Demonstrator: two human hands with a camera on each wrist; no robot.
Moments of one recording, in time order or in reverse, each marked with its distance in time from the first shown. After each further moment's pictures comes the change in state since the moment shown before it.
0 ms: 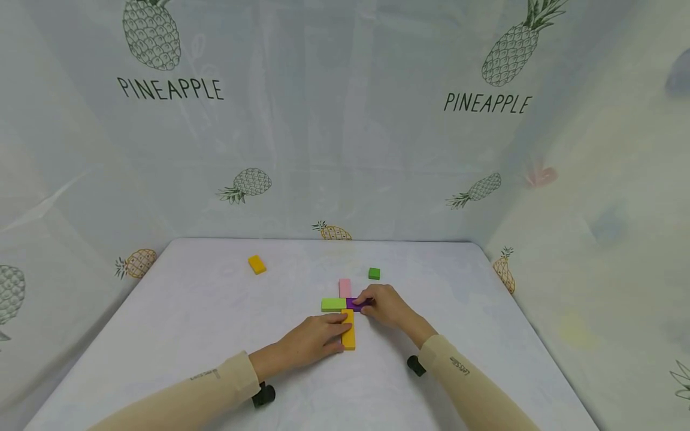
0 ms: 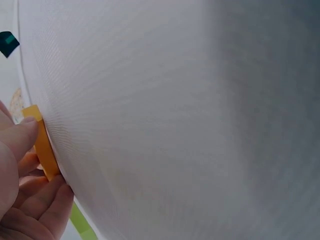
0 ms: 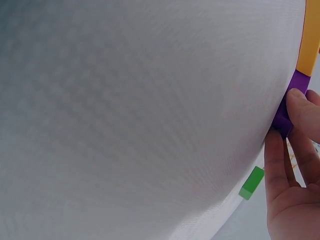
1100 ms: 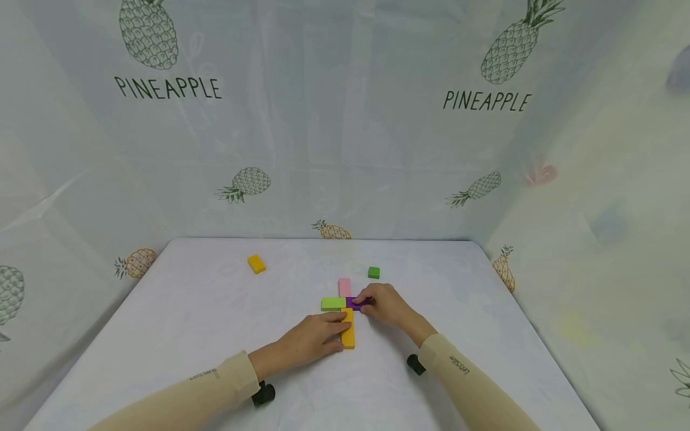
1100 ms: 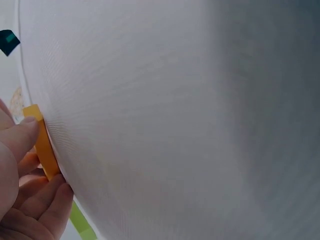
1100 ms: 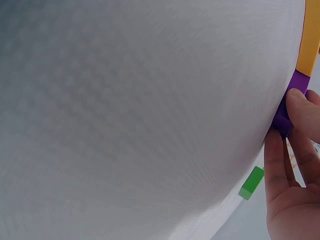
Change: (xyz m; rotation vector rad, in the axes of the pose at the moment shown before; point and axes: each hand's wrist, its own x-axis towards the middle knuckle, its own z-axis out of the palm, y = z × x) left_hand 0.001 0.000 0.000 0.004 -0.002 -0.021; right_hand 0.000 0.003 0.000 -0.010 0.004 -0.026
